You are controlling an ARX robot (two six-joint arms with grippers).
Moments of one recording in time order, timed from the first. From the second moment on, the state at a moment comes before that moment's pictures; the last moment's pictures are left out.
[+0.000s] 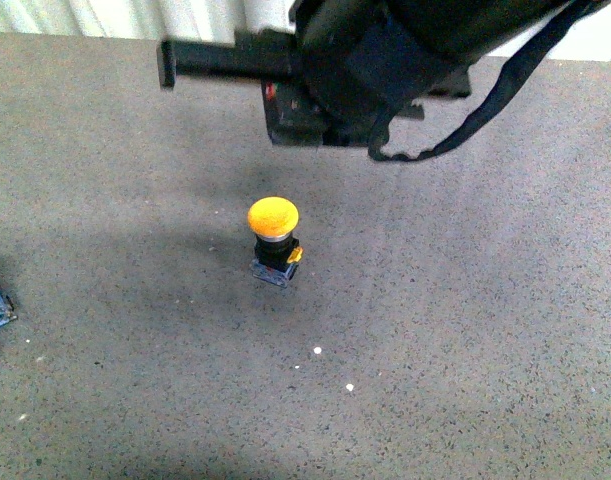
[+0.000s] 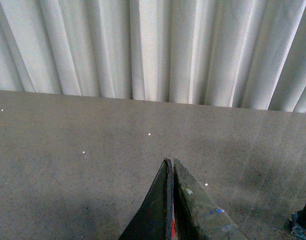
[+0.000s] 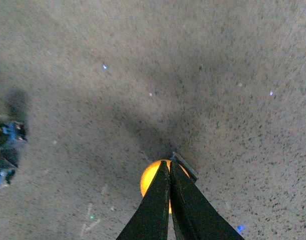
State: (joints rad) left arm 0.00 0.02 0.01 0.00 0.00 -0.01; right arm 0.48 1.80 1.16 -0.10 -0.04 0.30
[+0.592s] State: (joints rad) left arm 0.00 0.02 0.01 0.00 0.00 -0.01; right arm 0.25 1.37 0.45 0.92 0.25 0.03
